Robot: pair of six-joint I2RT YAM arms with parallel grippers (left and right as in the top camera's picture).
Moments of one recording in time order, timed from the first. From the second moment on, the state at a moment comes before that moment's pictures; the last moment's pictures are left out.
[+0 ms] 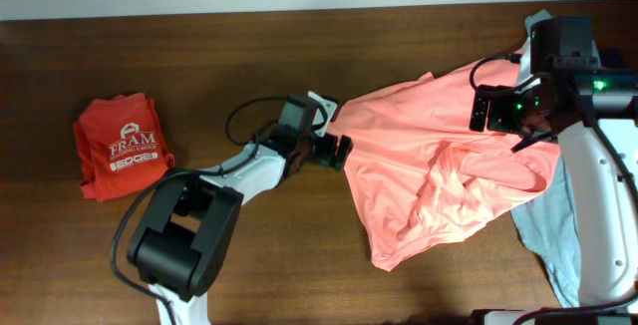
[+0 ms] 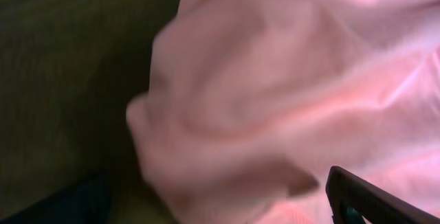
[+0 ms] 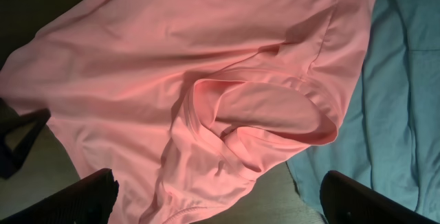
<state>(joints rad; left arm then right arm) -0.49 2.01 1.13 0.01 0.23 -0.10 -0.06 1.52 1.65 -1.31 0.06 0.15</state>
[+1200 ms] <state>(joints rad) -0.14 2.01 1.60 -1.09 0.37 -0.05 -0.06 1.52 1.65 -1.33 0.06 0.15</state>
